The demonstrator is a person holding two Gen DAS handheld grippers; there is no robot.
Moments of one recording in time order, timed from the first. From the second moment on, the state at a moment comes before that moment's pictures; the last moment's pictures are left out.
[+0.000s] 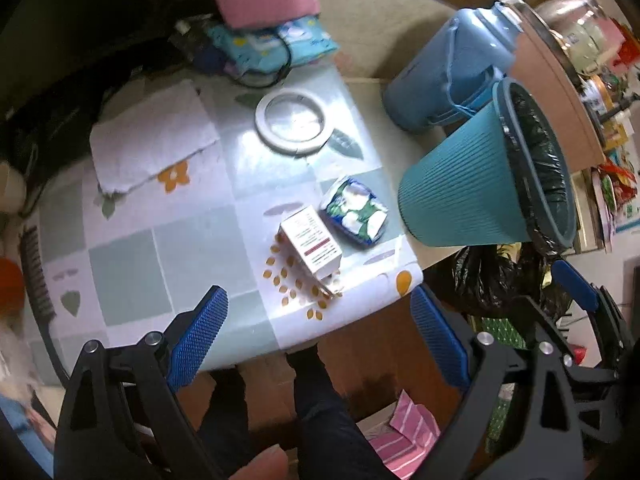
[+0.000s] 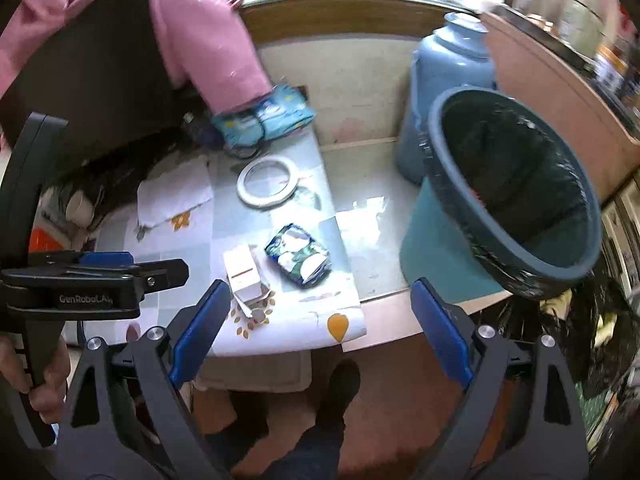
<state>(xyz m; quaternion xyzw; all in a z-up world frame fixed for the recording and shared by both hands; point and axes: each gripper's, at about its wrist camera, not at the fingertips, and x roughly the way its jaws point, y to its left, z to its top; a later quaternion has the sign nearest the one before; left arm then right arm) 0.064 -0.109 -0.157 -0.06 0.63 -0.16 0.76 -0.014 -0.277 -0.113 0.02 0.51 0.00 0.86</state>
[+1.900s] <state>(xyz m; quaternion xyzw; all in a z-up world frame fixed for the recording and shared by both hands) 0.103 -0.128 -0.300 -0.16 0.70 0.02 0.70 0.094 -0.255 -0.288 -0.14 0.58 0.22 0.78</state>
